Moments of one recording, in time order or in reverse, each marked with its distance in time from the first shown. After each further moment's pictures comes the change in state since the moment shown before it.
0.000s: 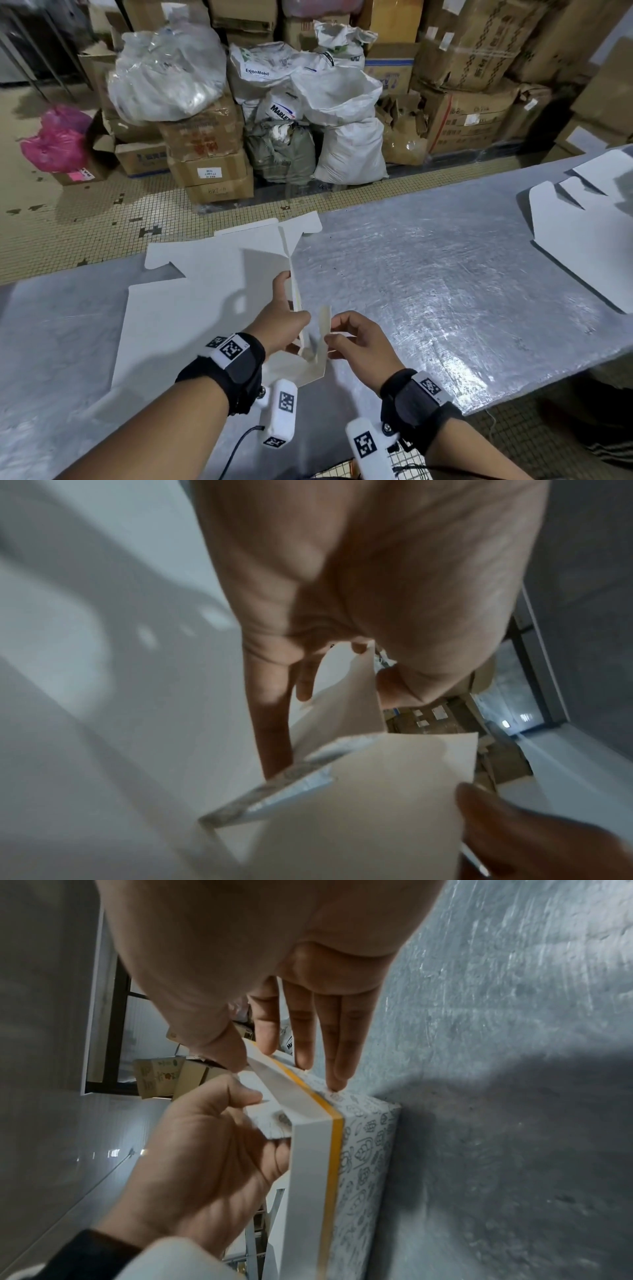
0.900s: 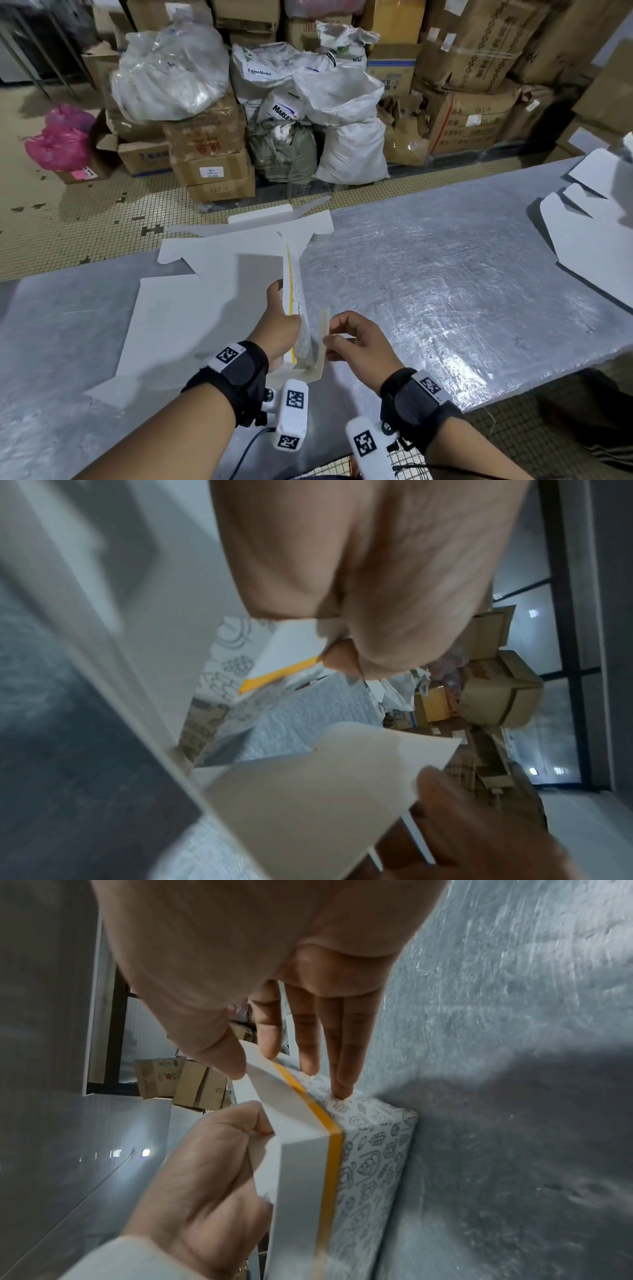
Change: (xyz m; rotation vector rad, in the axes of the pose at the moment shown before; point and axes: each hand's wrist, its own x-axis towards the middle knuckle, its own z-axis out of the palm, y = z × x) left_hand 0.003 -0.024 0.011 -0.155 0.091 0.027; right_hand -0.007 -0.003 0.002 0.001 -0.016 0.010
